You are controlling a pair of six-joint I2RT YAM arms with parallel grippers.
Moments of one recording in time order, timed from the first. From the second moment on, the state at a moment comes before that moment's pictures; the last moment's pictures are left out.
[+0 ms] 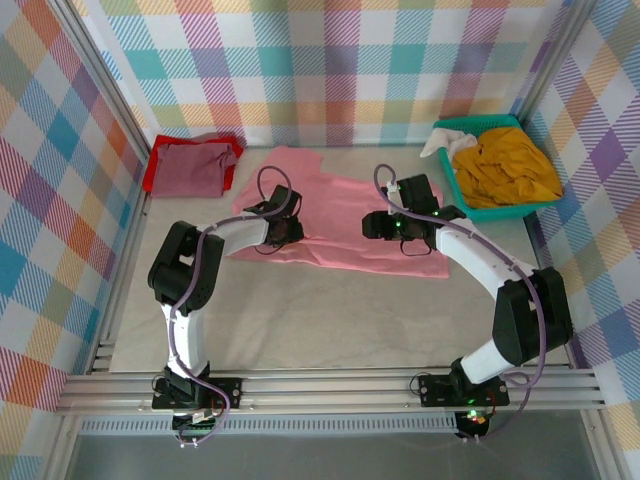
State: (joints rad) left arm -0.46 1.98 1.27 -0.33 -0.08 -0.66; right arm 0.39 1.52 1.11 -0.48 -0.26 0.31
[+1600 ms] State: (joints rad) left arm -0.27 1.59 1.01 -0.32 -0.11 -0.57; right arm 0.34 1.57 1.04 -0.45 -0.22 0.47
